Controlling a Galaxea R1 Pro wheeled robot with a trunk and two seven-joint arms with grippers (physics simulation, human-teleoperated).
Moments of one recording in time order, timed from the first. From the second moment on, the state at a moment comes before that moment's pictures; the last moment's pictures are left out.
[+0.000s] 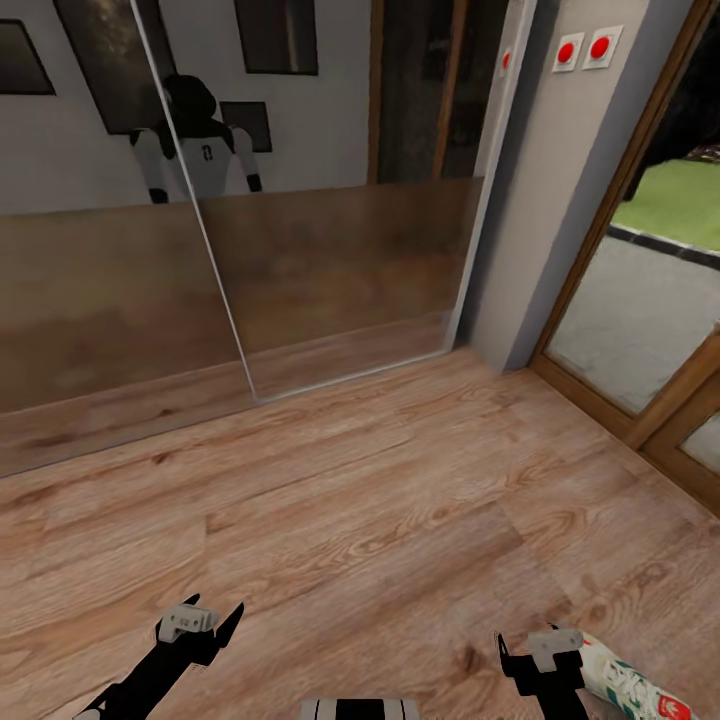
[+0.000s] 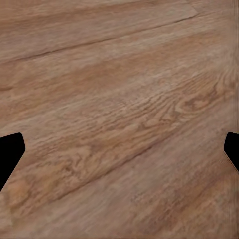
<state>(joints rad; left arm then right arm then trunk) -0.11 0.02 0.35 -1.05 -0.07 -0.10 -0.59 -0.16 -0.22 0.34 -0.79 -0.10 -0.20 -0.31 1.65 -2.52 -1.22</state>
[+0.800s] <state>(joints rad) -0.11 0.02 0.35 -1.05 -0.07 -0.10 -0.59 -0.16 -0.22 0.34 -0.80 -0.10 -0.20 -0.30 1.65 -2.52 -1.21</state>
